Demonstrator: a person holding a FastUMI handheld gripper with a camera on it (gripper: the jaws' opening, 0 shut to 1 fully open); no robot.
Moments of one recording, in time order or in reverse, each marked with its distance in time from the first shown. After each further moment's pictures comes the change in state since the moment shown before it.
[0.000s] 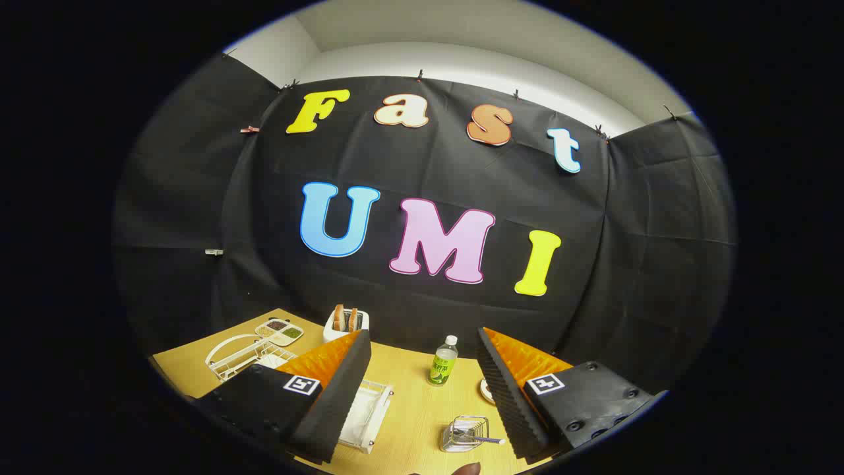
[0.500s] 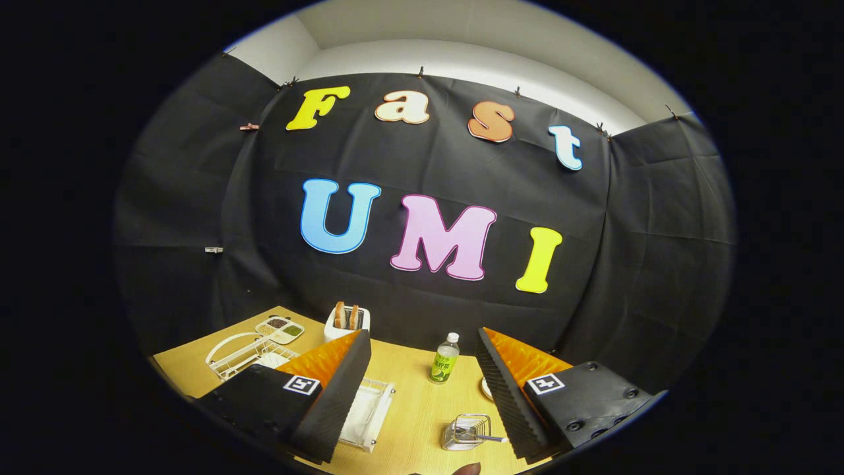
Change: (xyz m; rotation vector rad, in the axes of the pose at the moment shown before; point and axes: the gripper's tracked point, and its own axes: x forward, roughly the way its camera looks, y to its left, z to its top) arm 0.003 0.005 0.000 0.002 0.013 0.001
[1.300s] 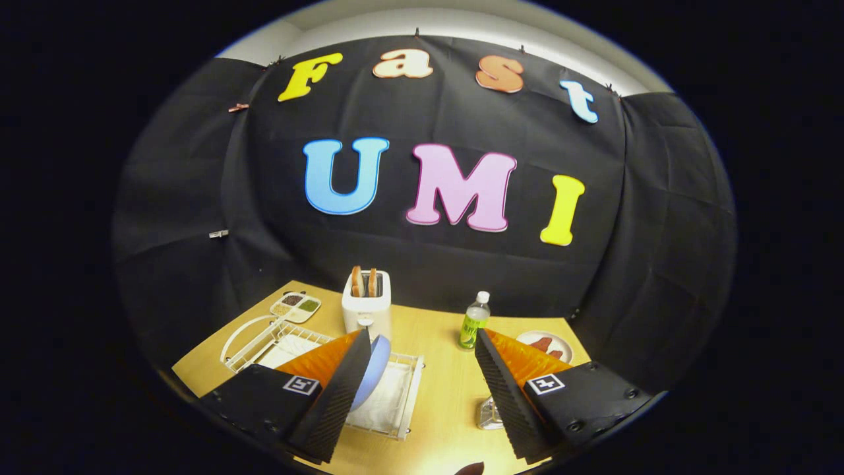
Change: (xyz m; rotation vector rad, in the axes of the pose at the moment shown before) arm 0.046 0.053 -0.070 0.094 0.282 0.051
